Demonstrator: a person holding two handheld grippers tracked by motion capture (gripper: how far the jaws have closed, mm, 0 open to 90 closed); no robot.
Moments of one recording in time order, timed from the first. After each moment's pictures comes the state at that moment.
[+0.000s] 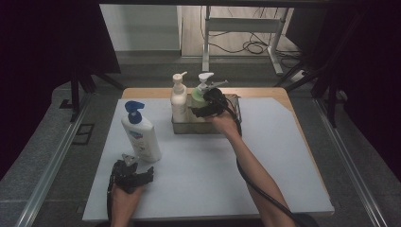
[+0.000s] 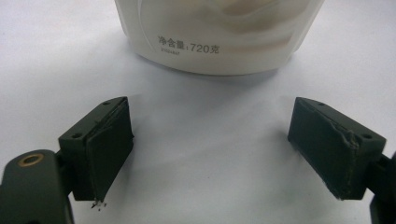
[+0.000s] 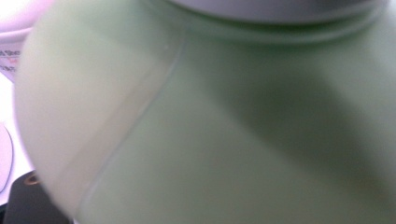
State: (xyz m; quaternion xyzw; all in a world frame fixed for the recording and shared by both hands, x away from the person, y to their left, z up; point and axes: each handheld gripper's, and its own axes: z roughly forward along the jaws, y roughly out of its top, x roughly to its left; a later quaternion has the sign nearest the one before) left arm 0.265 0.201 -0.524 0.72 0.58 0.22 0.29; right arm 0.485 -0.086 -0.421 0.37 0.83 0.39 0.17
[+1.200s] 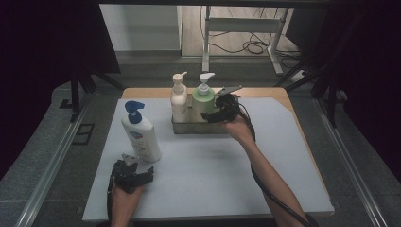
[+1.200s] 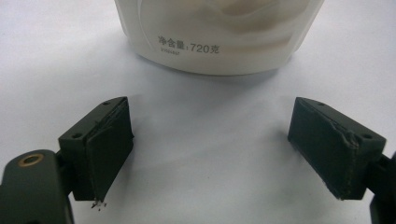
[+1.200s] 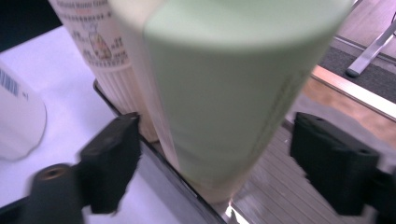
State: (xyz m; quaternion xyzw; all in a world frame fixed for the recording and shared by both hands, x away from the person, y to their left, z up) left arm 0.265 0.201 -0.524 0.72 0.58 0.22 0.29; right arm 0.461 -0.125 -0.416 0.33 0.84 0.41 0.15
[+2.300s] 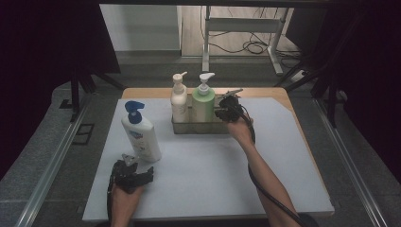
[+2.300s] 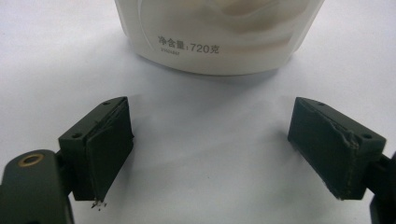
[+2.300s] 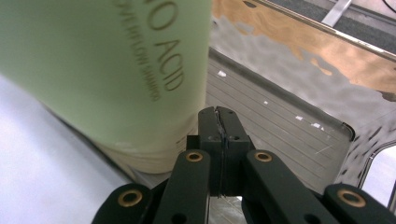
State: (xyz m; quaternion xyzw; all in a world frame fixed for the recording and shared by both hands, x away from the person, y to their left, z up) left arm 0.265 0.201 -0.524 0.72 0.58 0.22 0.29; right arm 0.484 -0.139 -0.450 0.40 0.83 0.34 0.16
